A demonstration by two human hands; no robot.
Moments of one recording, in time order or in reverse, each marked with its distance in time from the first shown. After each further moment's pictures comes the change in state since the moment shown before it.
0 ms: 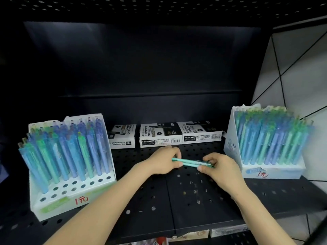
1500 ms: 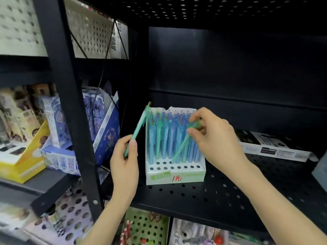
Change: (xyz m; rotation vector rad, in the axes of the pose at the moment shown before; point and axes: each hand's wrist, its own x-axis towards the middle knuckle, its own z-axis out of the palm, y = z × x) left_hand -0.238 -0.117 -0.043 -0.694 1.364 -0.231; right_hand -0.067 -0.255 0.046 0.100 -0.029 -0.631
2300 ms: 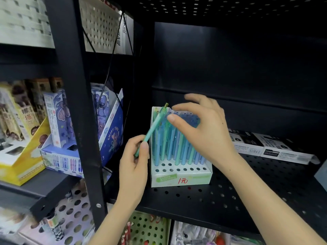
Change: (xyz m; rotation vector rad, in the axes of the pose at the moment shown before) left_hand 0.001 -0.002 -0.002 -0.095 -0.166 0.063; right_hand 0.023 -0.023 0.024 0.045 0.119 -0.118
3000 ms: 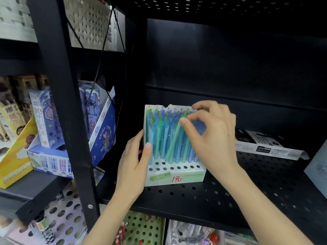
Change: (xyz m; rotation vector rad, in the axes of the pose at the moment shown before) left_hand 0.003 -0.009 0.005 0.227 -0.176 -0.088; right_hand -0.020 0.020 -0.001 -0.165 0.253 -0.041
